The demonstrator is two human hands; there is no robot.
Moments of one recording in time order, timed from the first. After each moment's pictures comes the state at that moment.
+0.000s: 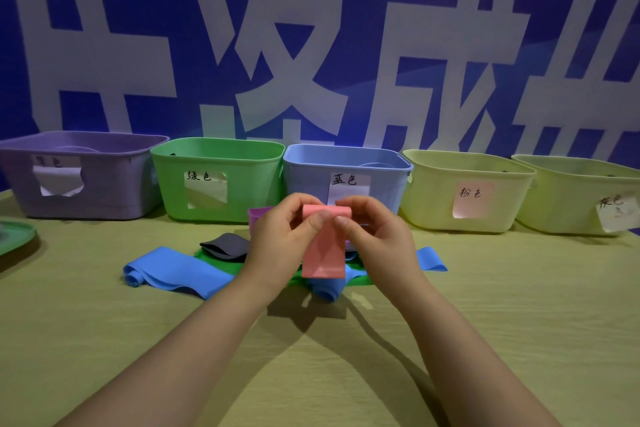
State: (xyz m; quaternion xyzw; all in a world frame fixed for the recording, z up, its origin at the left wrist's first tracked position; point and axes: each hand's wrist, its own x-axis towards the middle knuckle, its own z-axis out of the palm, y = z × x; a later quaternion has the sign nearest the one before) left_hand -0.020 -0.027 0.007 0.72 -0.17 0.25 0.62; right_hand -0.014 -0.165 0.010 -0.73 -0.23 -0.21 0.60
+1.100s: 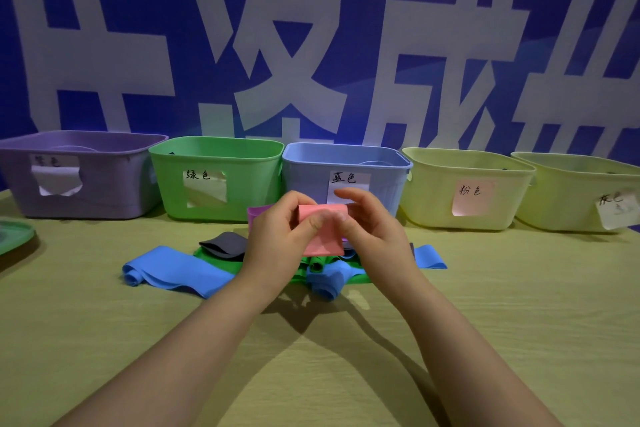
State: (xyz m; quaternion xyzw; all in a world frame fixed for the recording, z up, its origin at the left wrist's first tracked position) left_hand -0.021 -0.027 0.006 0.76 -0.15 0.29 0.56; right_hand -0.017 -0.163 0.010 -0.73 -0.24 -0.16 0.62
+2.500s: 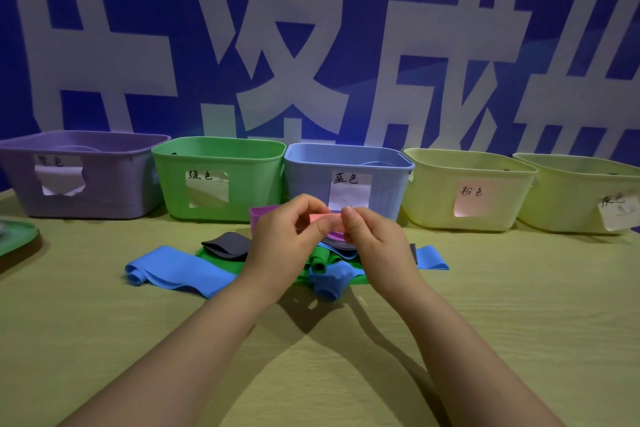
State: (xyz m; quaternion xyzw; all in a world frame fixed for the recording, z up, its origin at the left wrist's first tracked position) left_hand -0.022 -0.026 0.007 0.77 -0.19 0.28 0.54; right_hand -0.014 -0.166 0.006 -0.82 -0.21 -0.21 0.50
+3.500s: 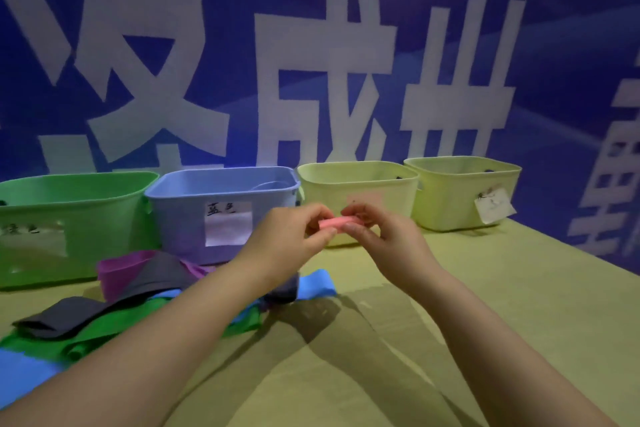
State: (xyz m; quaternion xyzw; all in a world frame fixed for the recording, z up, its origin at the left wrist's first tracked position) left_hand 0.047 -0.179 0.042 0.86 -0.33 0.22 0.32; right_hand 0.016 -0.347 0.032 -0.87 -0.14 -0.28 0.37
